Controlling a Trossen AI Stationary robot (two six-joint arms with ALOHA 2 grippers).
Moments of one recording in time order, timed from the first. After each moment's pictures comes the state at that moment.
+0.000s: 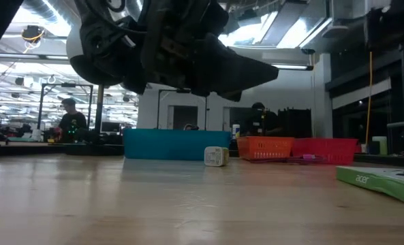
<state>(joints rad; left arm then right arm) -0.11 2.02 0.95 0.86 0.42 0.12 0.73 1.62 1.00 -0.89 0.32 1.33</state>
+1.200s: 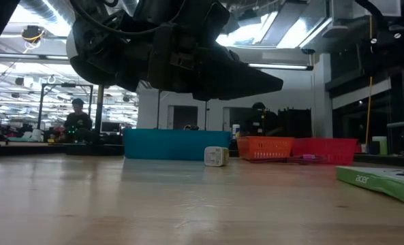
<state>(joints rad) -0.16 2.02 0.95 0.83 0.25 0.23 0.69 1.63 0.90 -0.76 0.27 1.34</state>
